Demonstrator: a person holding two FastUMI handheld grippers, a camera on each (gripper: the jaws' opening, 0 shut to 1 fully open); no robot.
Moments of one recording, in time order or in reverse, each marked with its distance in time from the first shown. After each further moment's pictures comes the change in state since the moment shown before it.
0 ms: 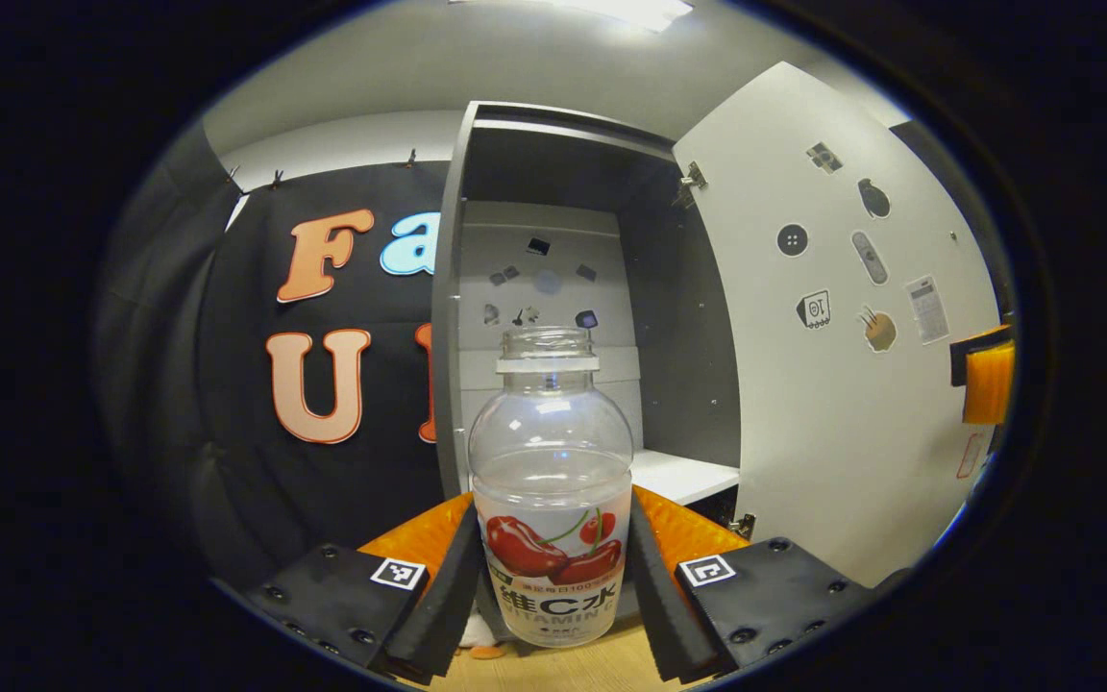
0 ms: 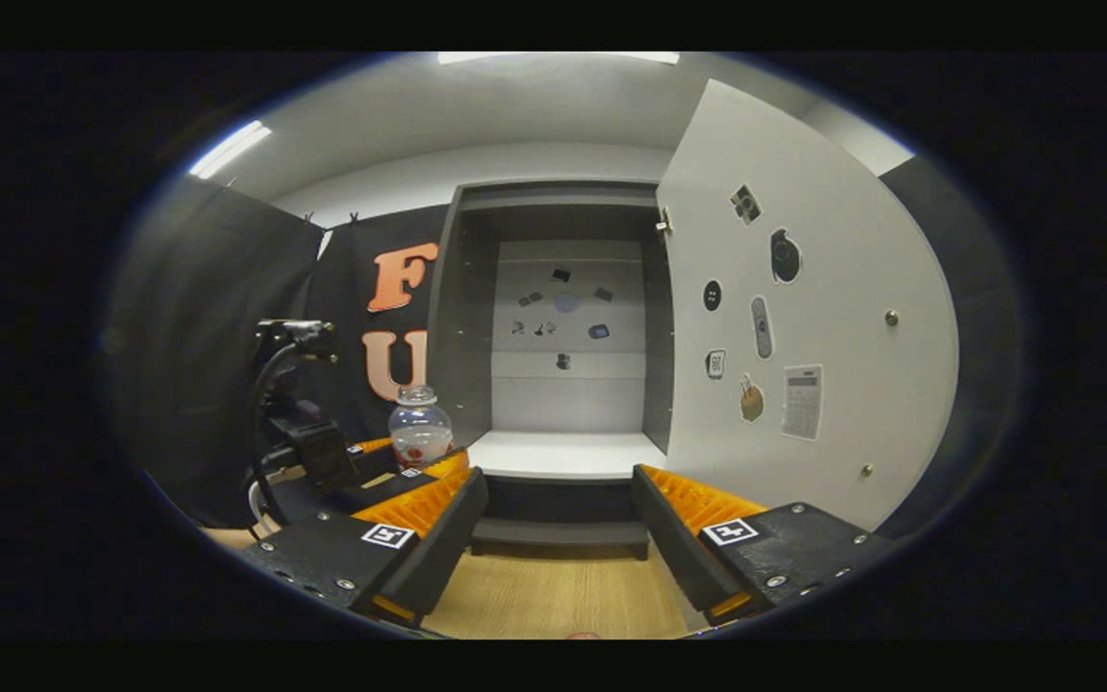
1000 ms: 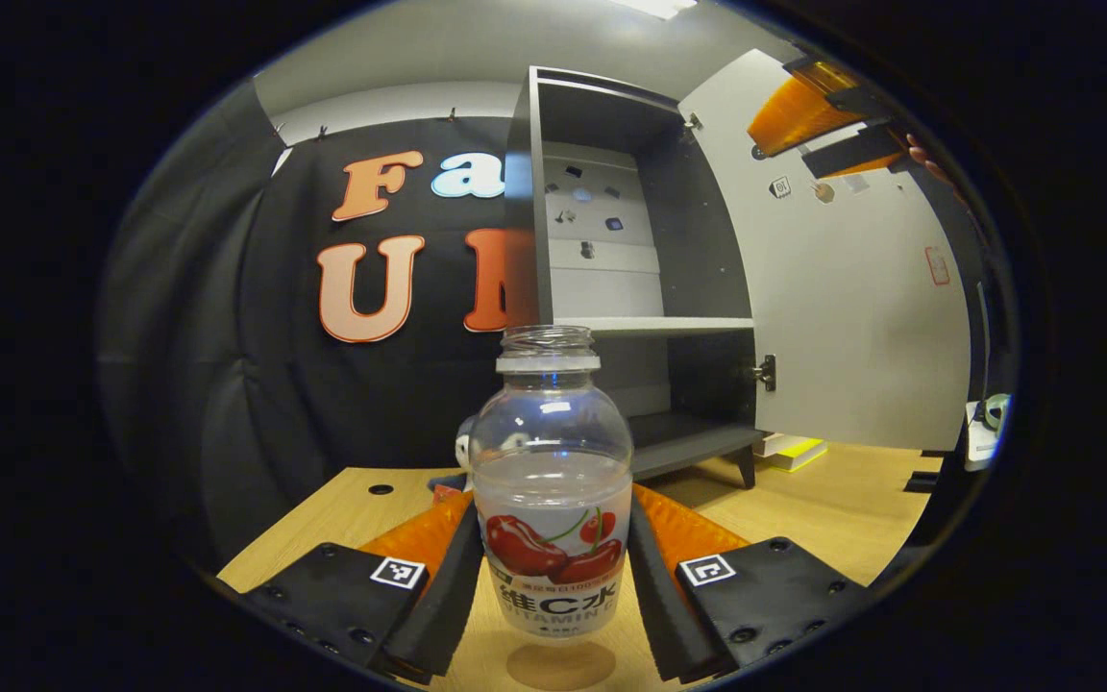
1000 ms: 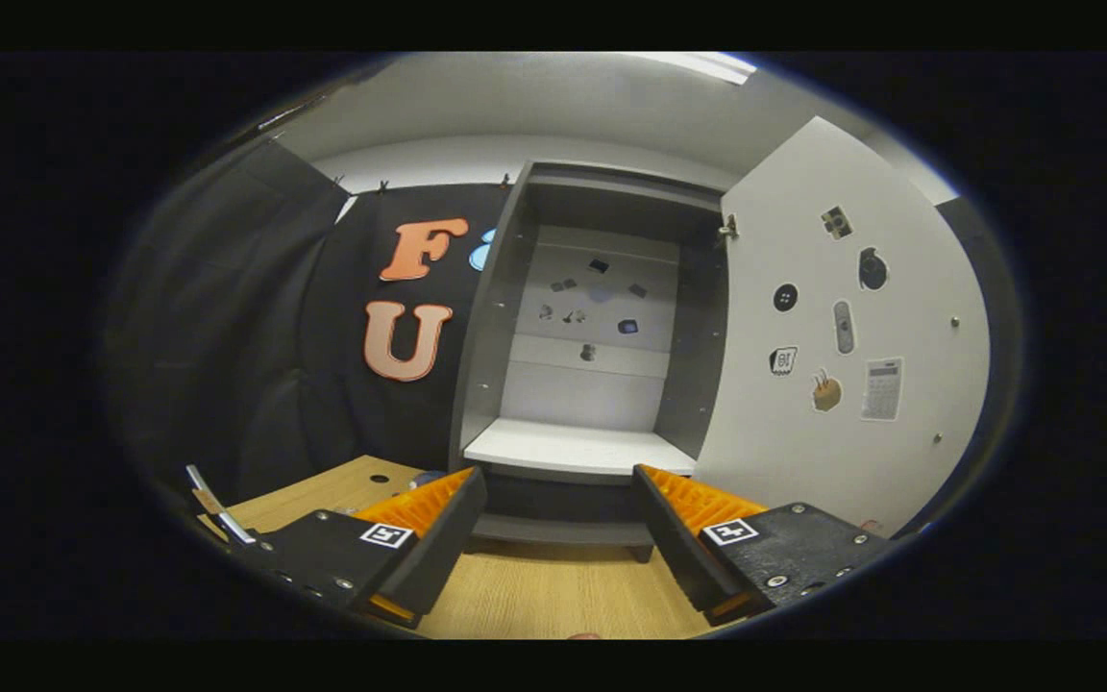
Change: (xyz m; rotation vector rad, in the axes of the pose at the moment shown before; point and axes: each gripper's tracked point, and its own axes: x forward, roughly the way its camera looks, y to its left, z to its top) left arm -0.118 0.059 -0.213 0.007 0.115 0.000; right arm 0.036 0.075 -0.045 -0.159 0.019 -0.066
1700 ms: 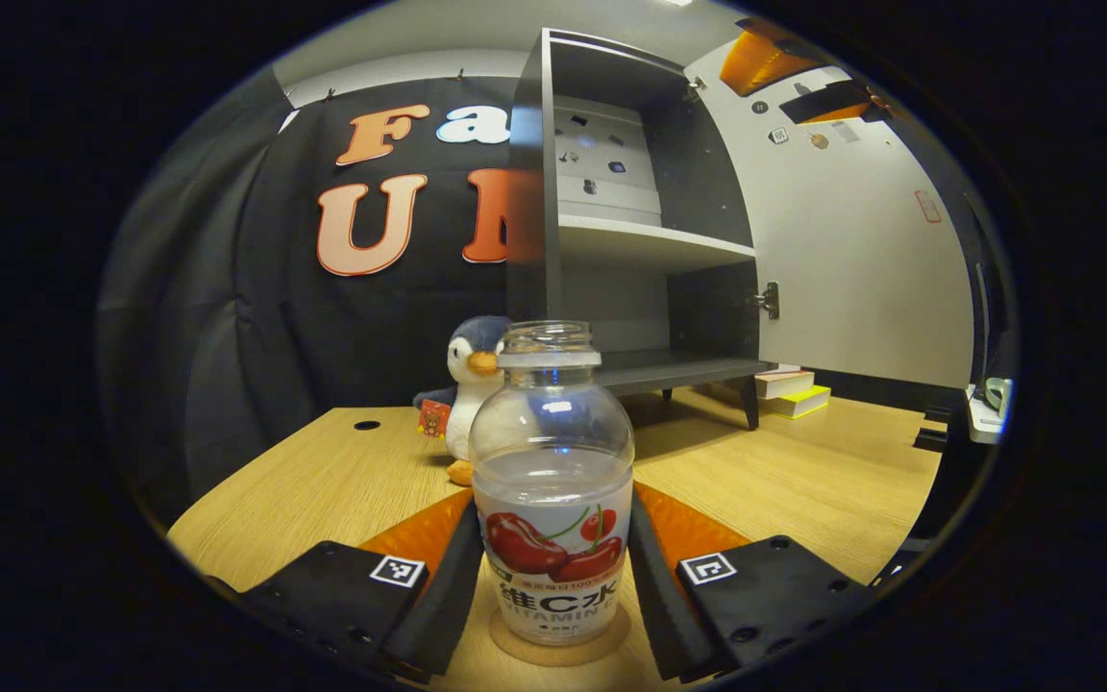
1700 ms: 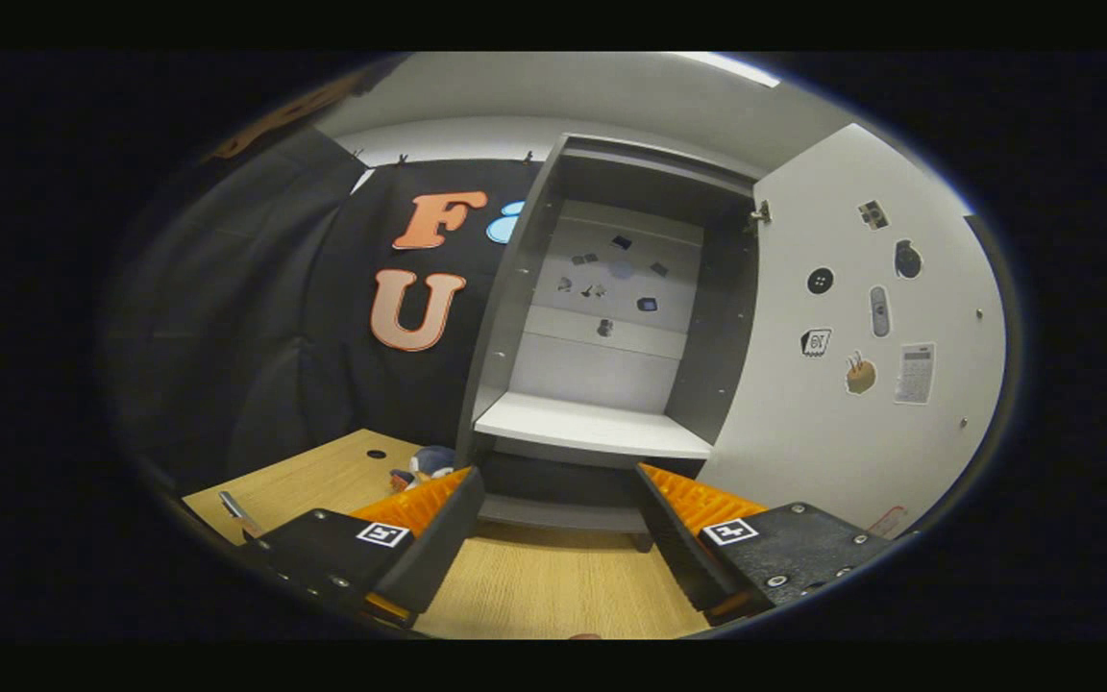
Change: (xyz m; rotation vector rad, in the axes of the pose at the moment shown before) left arm -0.001 0.000 -0.084 -0.043 0.108 -0.009; right arm 0.012 0.020 -0.028 -0.055 0.072 0.008
